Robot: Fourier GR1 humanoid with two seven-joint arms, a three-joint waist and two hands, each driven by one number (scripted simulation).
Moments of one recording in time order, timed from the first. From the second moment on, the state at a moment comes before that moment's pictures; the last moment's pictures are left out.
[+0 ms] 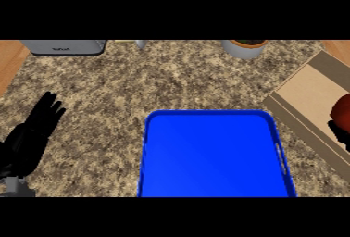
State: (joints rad) left arm -0.01 0.22 0.18 -1.68 0.22 -0.08 0.29; right arm -0.37 -0.49 -0.17 -2.19 0.73 0.54 0.66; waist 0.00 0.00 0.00
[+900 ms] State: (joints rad) left arm -0.04 0.23 0.21 -1.66 0.23 -0.11 0.29; right arm -0.37 -0.60 -0.32 -1.63 0.80 0.27 0.17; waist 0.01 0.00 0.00
